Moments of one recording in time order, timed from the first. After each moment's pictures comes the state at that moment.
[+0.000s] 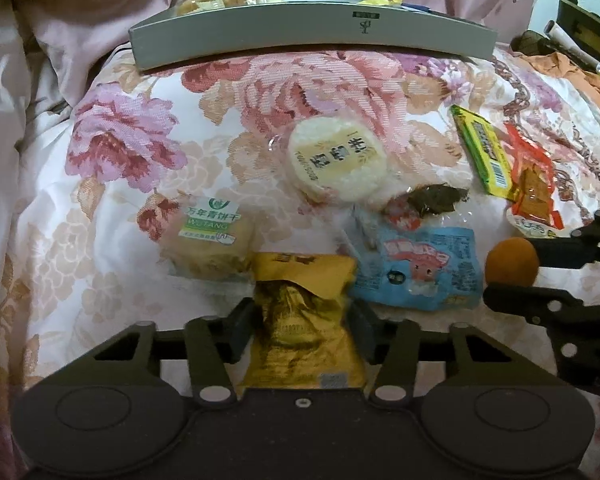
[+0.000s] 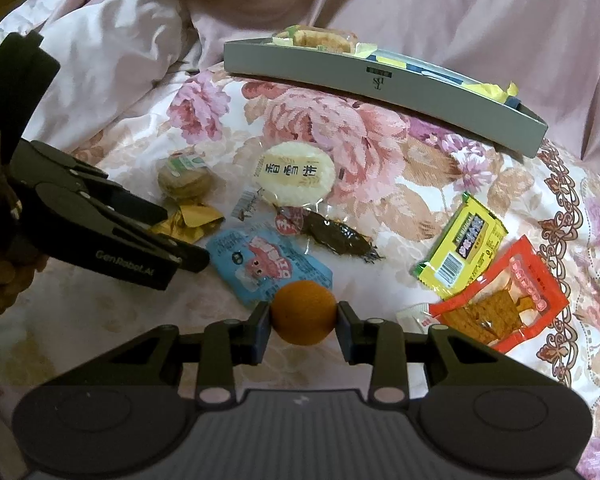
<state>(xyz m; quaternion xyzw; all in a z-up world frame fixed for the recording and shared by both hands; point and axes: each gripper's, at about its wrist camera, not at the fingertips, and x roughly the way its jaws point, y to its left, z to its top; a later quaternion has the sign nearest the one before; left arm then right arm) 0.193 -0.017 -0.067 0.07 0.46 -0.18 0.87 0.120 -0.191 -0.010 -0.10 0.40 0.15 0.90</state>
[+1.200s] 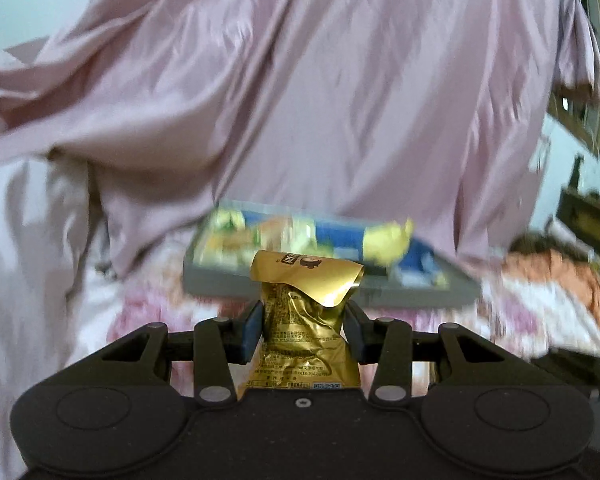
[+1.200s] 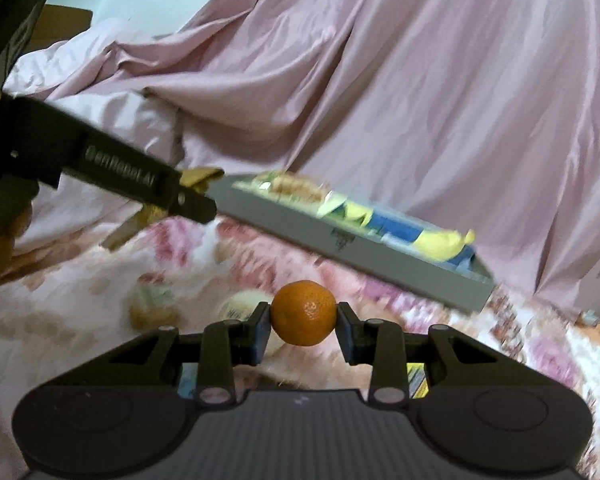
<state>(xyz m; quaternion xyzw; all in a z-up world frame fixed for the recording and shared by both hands) 0.193 -0.004 0.039 -0.07 0.20 -0.14 0.97 0.122 -0.186 0.026 -0.15 0.19 0.12 0.96</state>
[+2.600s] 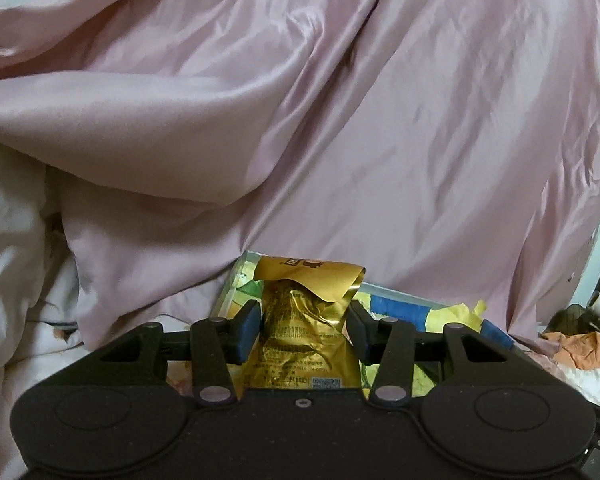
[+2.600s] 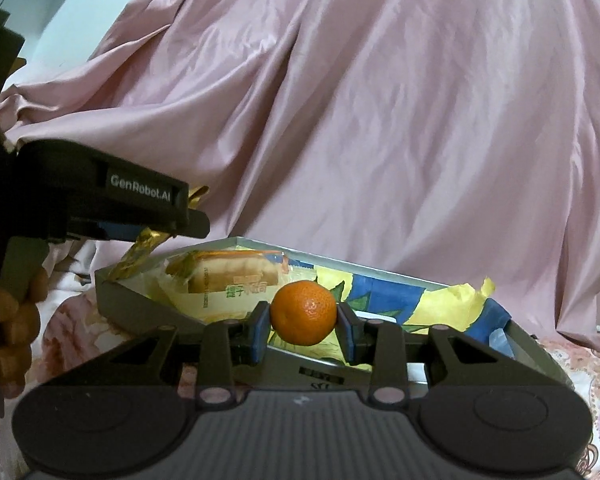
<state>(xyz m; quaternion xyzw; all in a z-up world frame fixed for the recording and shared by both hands) 0.339 0.016 0.014 -0.13 0.17 -0.09 0.97 0.263 -0.166 0.026 -0.08 0.14 0.08 0.98</state>
